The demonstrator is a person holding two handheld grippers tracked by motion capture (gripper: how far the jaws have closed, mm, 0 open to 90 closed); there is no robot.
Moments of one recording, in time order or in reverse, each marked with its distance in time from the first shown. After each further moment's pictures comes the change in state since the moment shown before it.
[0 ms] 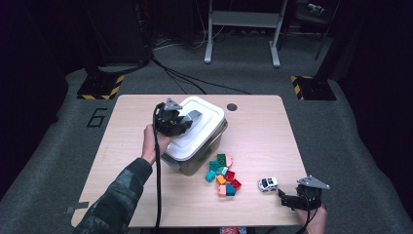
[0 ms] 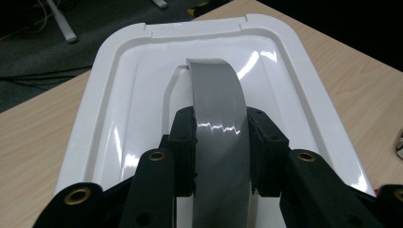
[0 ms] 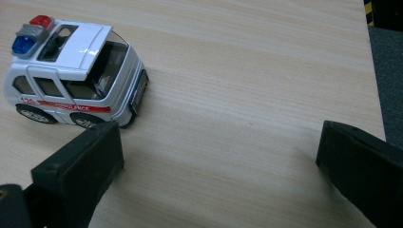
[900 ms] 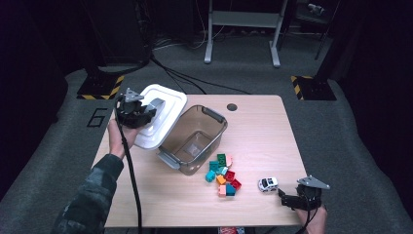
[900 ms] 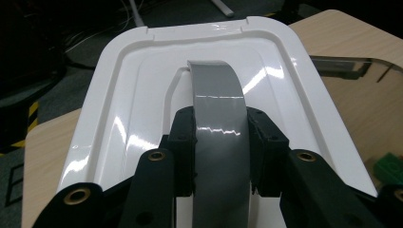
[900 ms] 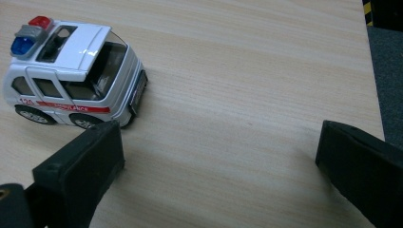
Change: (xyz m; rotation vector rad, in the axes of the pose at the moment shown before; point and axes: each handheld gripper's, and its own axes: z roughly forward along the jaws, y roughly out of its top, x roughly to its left) left arm 0.076 -0.024 -0.057 -0.026 0.244 -0.082; right arm 0.000 0.000 0.000 -0.001 -0.003 0.005
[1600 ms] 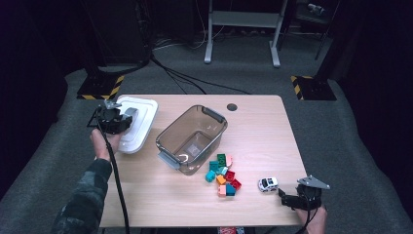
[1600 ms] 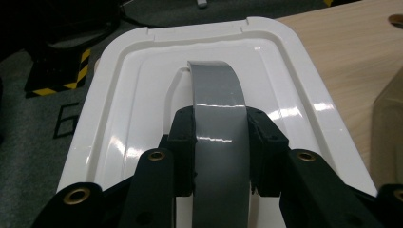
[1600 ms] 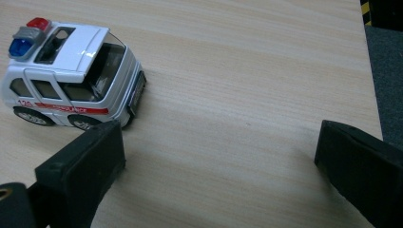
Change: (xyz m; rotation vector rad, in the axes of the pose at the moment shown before) left arm 0.063 -0.063 0.028 0.093 0.178 -0.149; right arm 0.000 0.000 0.000 -0.001 -0.004 0.008
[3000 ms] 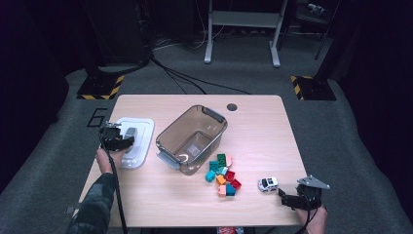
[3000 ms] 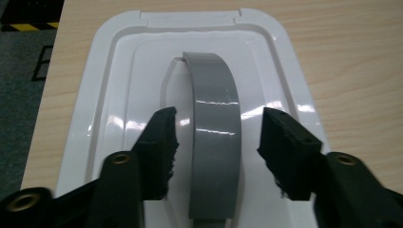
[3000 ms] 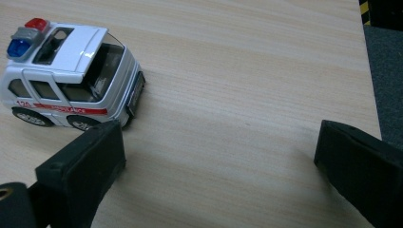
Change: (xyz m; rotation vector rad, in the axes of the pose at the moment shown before) left arm 0.015 -0.075 0.046 0.102 -0.019 -0.139; right arm 0.000 0.000 0.000 0.000 -0.002 -0.002
